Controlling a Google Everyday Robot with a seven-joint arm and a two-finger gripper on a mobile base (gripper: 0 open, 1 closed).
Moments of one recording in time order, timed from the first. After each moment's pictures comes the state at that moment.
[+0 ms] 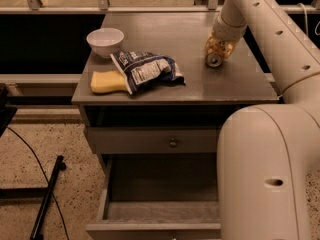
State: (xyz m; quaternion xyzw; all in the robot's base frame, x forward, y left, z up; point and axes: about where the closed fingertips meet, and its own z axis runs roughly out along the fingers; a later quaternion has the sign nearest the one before) arm 0.792 -0.207 0.852 -0.96 0.19 -0.20 0.07
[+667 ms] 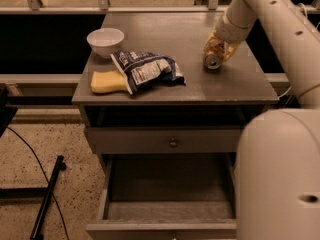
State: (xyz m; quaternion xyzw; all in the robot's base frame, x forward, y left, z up) arm 0.770 -0.201 0.862 -0.96 0.19 -0.19 0.13
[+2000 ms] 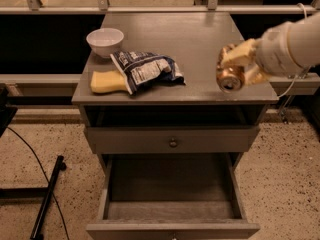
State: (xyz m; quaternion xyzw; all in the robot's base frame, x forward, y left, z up) arm 0.576 -0.186 0.933 -0.90 0.18 -0.25 0.32
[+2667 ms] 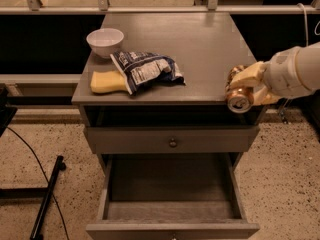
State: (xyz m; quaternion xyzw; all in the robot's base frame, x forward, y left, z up) arm 0.549 -0.211 0.891 -0.90 0.21 -0.23 0.30
